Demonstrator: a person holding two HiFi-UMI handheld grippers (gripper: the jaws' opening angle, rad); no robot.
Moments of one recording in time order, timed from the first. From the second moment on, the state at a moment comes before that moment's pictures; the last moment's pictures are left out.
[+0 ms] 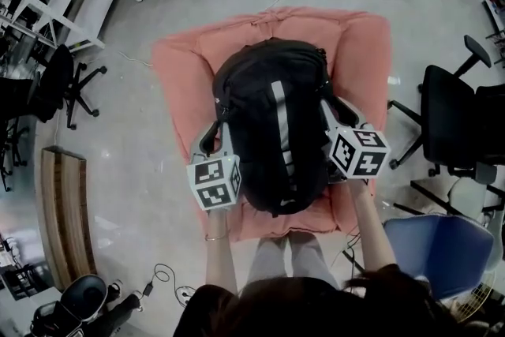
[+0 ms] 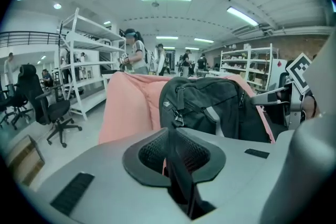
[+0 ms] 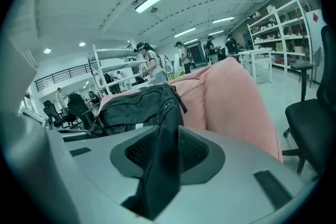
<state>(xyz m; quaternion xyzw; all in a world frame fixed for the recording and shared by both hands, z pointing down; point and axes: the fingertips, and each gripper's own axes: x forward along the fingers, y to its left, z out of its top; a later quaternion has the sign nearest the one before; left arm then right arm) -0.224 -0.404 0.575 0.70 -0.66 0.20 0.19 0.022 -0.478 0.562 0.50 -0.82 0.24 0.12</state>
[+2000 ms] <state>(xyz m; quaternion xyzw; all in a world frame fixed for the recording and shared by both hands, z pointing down) -0.180 -0.210 0.357 0.77 -0.63 0.05 0.04 0.068 -0.281 0.352 0.43 -0.90 0.07 -0.02</state>
